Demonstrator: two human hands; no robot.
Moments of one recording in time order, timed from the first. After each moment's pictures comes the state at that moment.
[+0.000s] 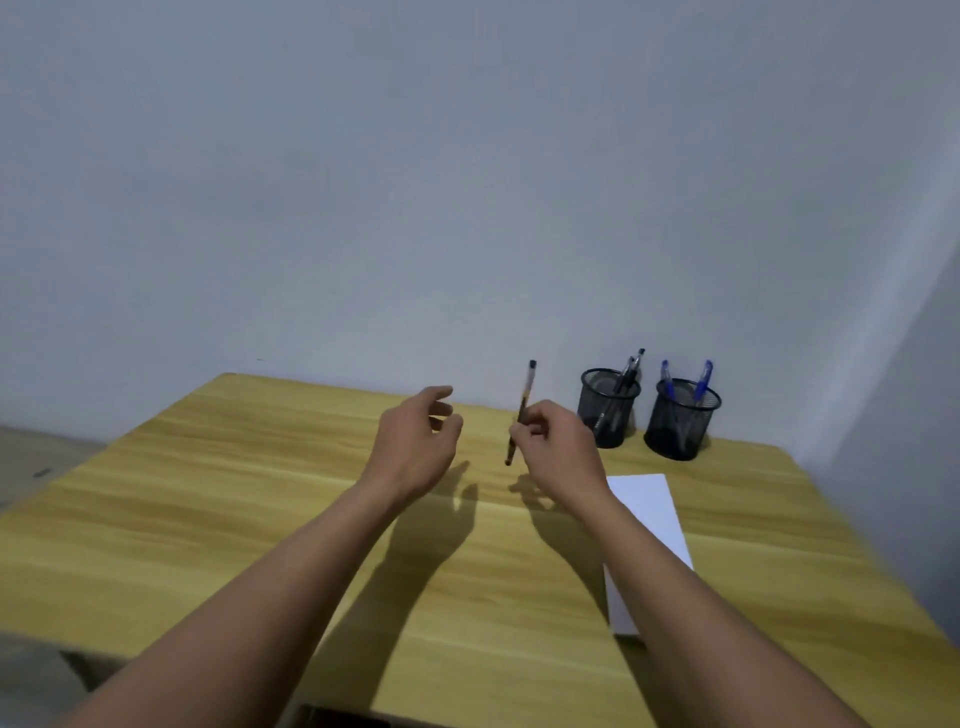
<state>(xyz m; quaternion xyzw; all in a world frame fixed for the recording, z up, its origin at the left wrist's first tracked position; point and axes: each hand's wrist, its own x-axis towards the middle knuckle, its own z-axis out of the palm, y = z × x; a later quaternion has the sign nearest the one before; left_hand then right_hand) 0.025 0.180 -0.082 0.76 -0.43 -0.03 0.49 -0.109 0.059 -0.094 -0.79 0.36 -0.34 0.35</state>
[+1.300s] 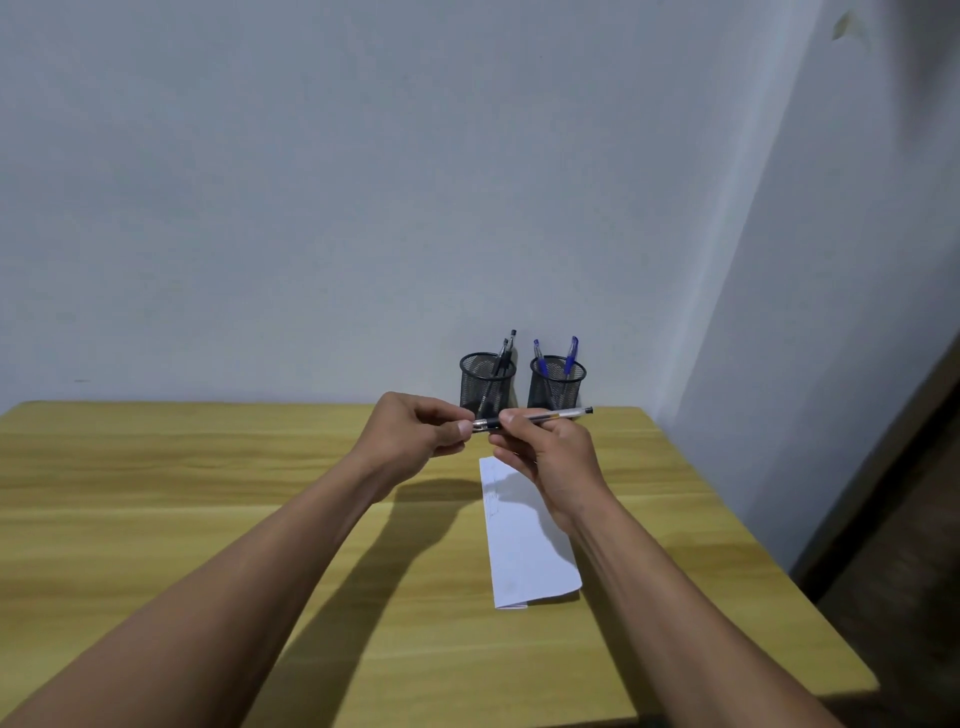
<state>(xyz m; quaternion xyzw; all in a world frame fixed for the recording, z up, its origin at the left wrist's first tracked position) -0.052 0.105 -0.073 0.57 -0.44 -0.36 0.59 -0.221 0.041 -0.088 -0.49 0.32 -0.45 0.67</state>
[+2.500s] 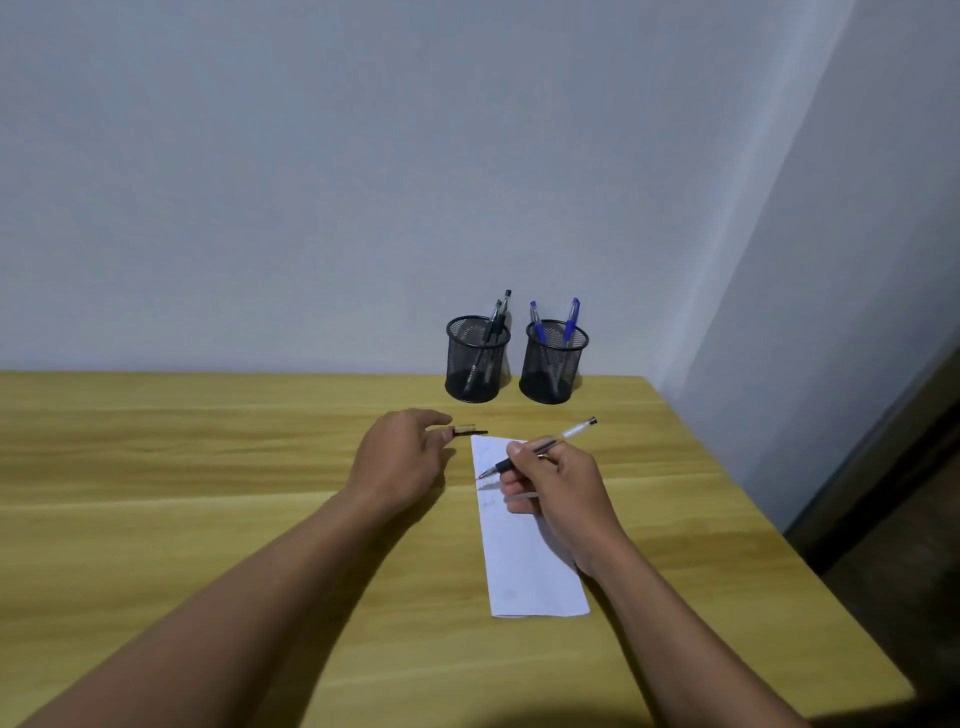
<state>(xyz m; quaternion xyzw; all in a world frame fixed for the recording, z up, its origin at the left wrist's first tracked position) -0.040 0.055 -0.157 0.74 -0.56 -0.08 0.37 -0.234 0.027 -0.147 -0.54 0.41 -0.42 0.61</state>
